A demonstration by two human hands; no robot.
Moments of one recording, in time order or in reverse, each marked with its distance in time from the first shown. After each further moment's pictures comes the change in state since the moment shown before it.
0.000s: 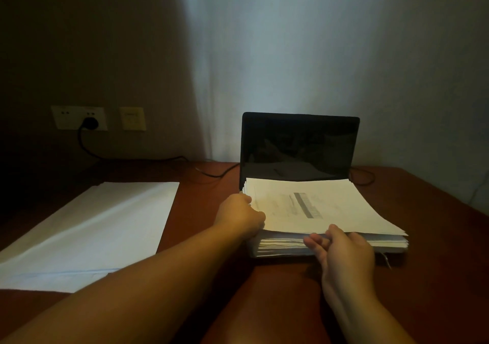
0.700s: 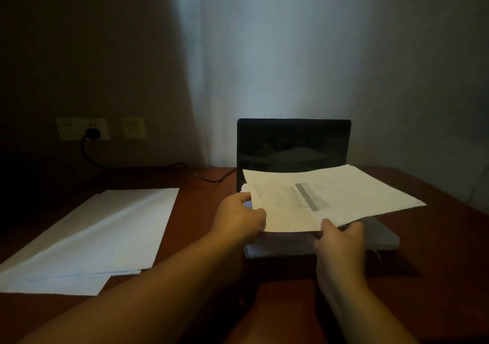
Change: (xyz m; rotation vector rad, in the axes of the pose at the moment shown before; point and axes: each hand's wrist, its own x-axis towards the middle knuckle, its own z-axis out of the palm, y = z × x) left_hand -0.048 0.026 -0.014 -0.343 -0.042 0.041; right_hand -0.001 -0.014 0.001 -0.007 -0.049 -0.107
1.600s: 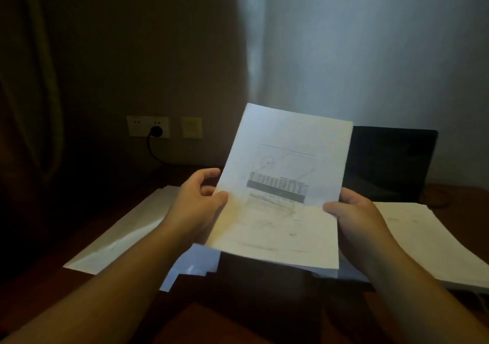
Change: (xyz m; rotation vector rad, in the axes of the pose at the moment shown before) left_hand 0.000 -0.024 -0.175 -0.029 0.281 0.106; right_hand -0.012 -0.010 0.096 -0.287 -0.553 -0.034
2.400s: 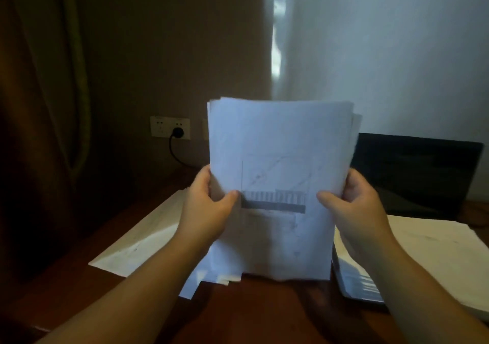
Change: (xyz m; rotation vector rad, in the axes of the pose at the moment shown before) left_hand -0.001 -0.016 -0.018 -0.113 0.182 0.263; right_hand 0.019 -0.003 0.048 -0.013 -0.066 -0.316
